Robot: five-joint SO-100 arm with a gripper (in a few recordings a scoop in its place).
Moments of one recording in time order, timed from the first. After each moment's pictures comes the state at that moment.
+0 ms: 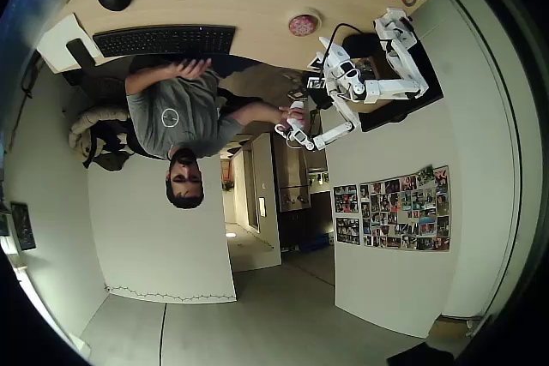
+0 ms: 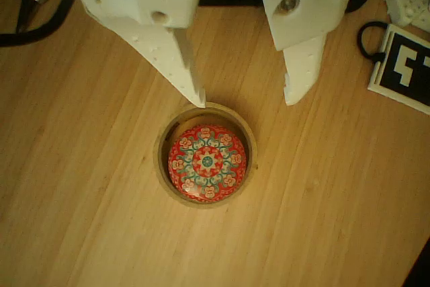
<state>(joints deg) -34.9 110.0 117.3 61.6 -78.8</state>
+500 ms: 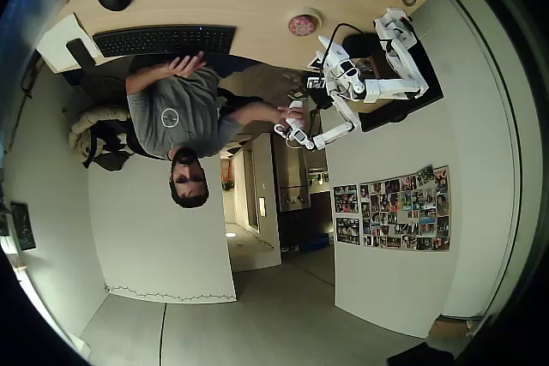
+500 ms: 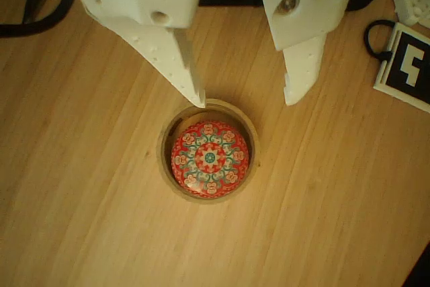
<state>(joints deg) -34.5 110.0 117.6 60.4 -80.8</state>
